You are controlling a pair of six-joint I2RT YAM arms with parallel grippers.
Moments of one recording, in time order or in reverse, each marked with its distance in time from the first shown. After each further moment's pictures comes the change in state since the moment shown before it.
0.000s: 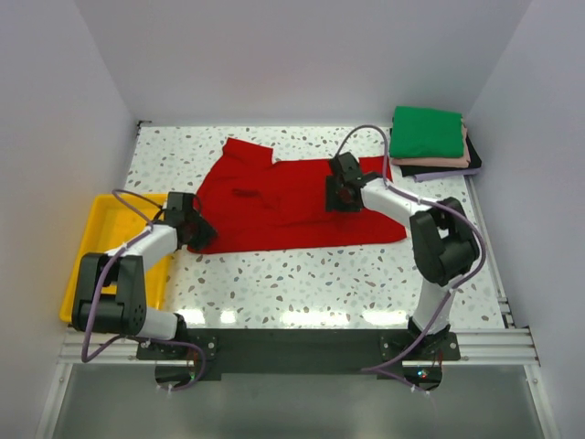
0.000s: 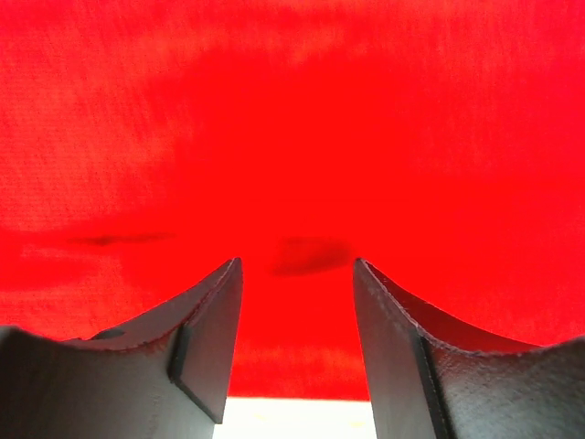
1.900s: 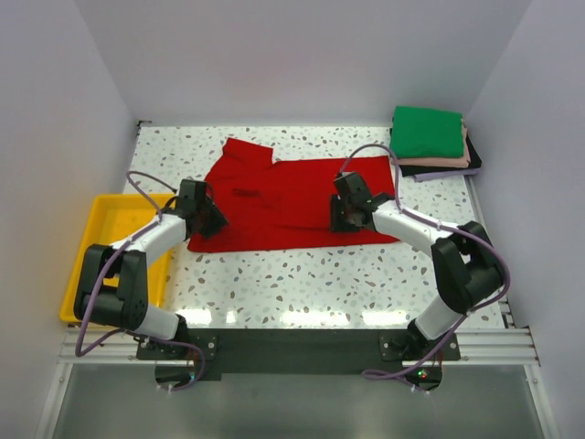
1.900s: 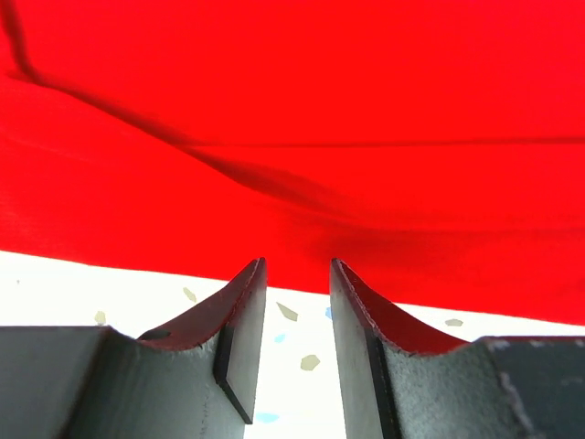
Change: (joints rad) left arm -0.103 0.041 0.118 -0.005 0.002 0.019; right arm 0.058 -0.251 -0.272 0.049 -0.117 0.061
